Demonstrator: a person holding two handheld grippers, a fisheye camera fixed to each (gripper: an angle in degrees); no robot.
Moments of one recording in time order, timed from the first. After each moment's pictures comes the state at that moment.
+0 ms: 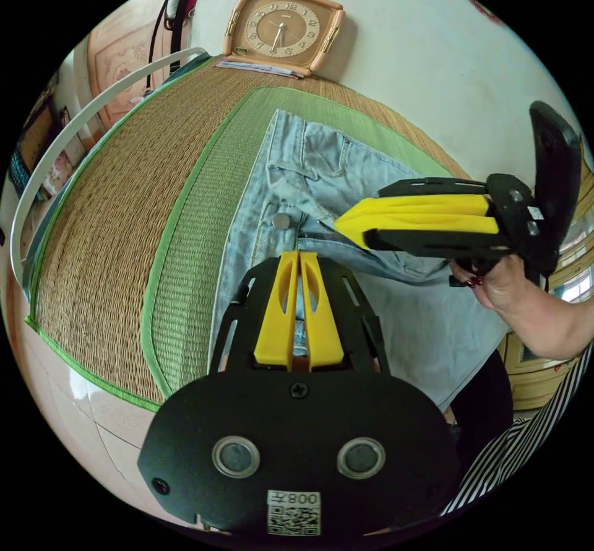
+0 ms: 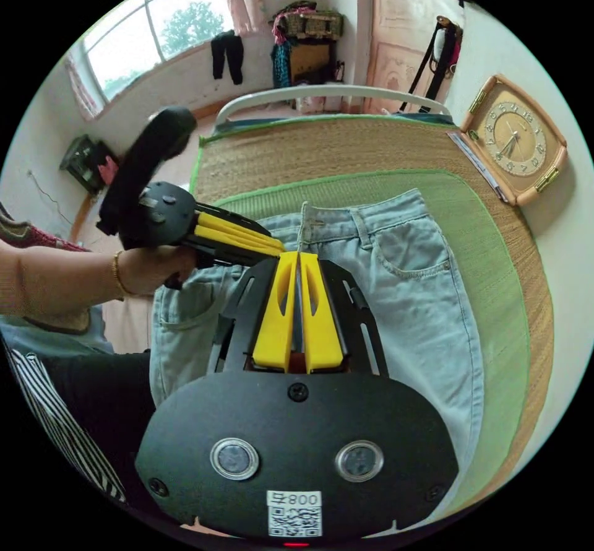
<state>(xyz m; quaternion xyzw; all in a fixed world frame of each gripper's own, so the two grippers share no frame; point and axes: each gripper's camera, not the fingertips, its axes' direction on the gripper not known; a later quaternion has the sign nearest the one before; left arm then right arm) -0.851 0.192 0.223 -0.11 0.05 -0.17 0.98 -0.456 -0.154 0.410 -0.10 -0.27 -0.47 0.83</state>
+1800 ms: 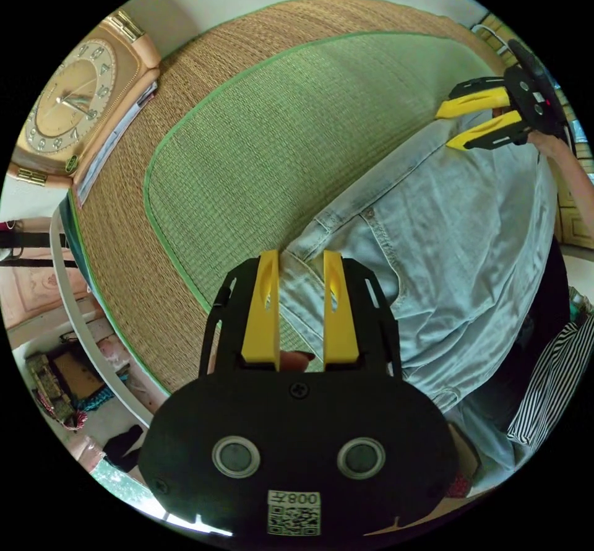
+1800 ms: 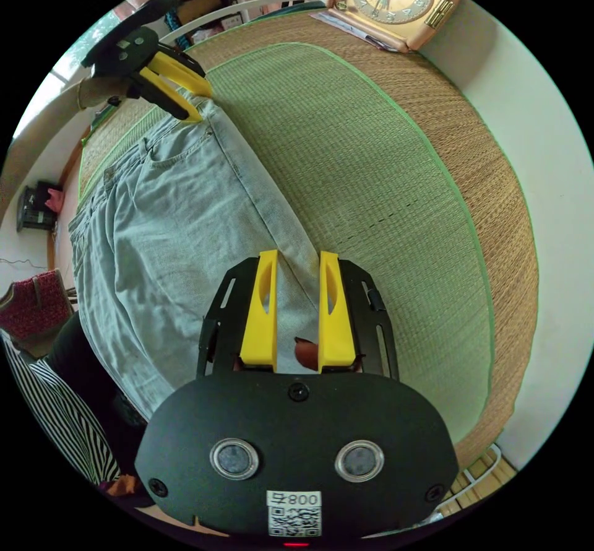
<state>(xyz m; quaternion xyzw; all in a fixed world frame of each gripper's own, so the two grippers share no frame) -0.731 -0.254 0.403 -0.34 0.01 0.21 0.91 -0.240 -0.350 0.543 -0.26 -0.12 -0.40 0.87</state>
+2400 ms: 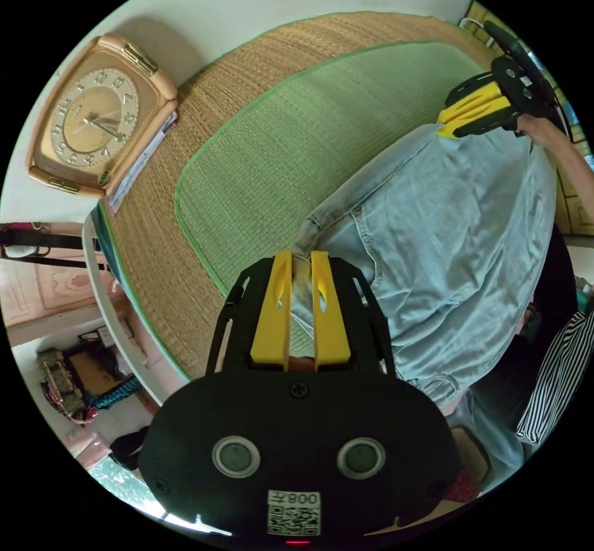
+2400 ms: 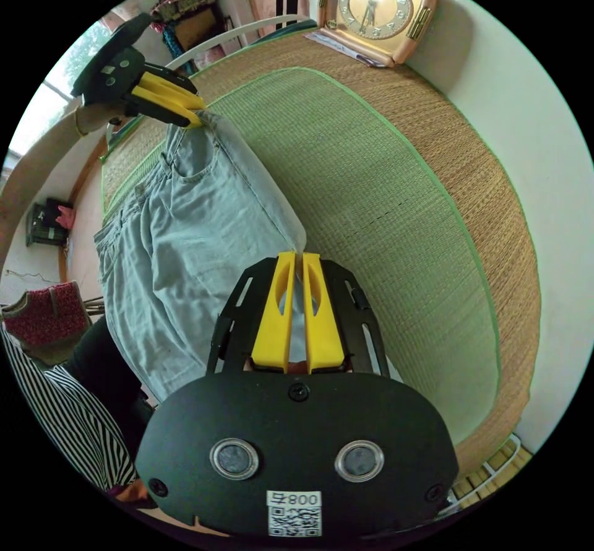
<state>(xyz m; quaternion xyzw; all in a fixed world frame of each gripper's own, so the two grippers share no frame) -0.661 -0.258 0.295 -0.28 -0.04 0.24 0.93 -0.209 -0.339 0.470 -0.24 -0.15 -0.36 0.89</state>
